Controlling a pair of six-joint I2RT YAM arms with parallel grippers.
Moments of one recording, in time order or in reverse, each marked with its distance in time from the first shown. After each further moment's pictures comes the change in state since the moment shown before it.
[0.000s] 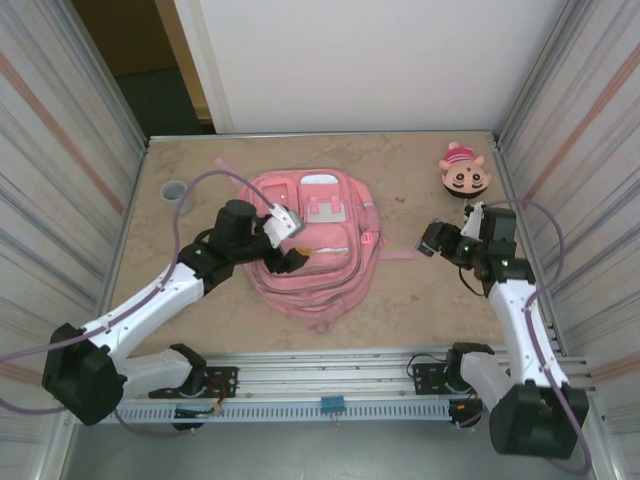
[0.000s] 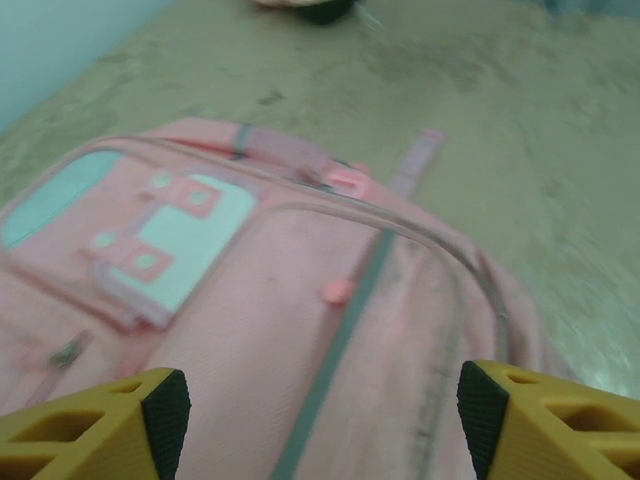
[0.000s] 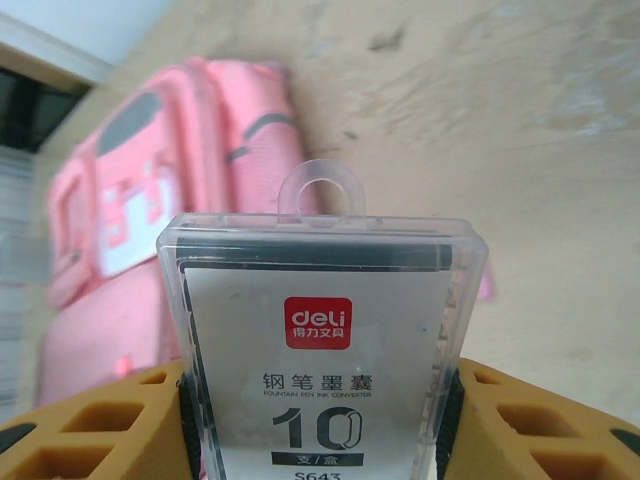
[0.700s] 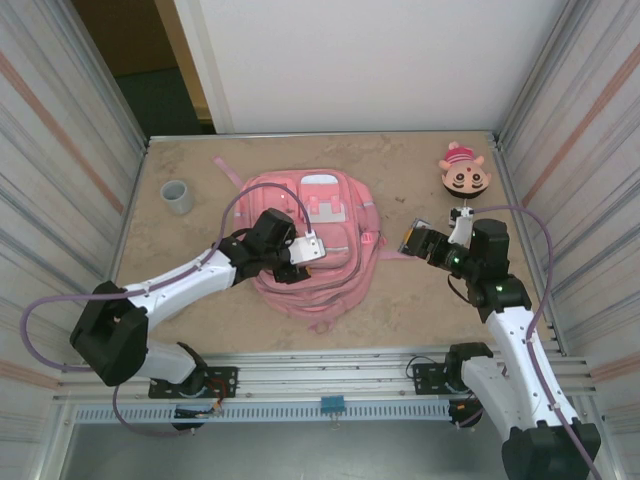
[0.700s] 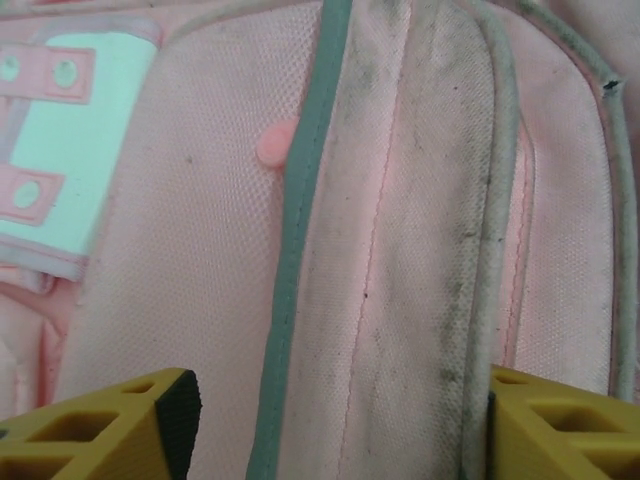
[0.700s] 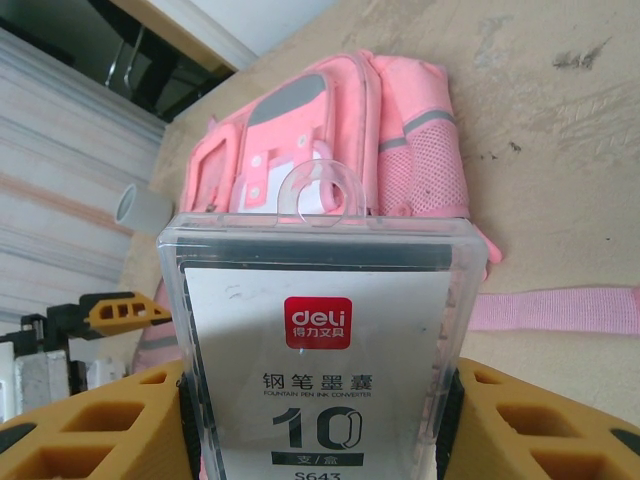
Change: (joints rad) left arm -0.091 0.210 0.048 -0.098 -0.270 0.275; right arm 0.154 -0.158 -0.069 0.123 -0.028 0.042
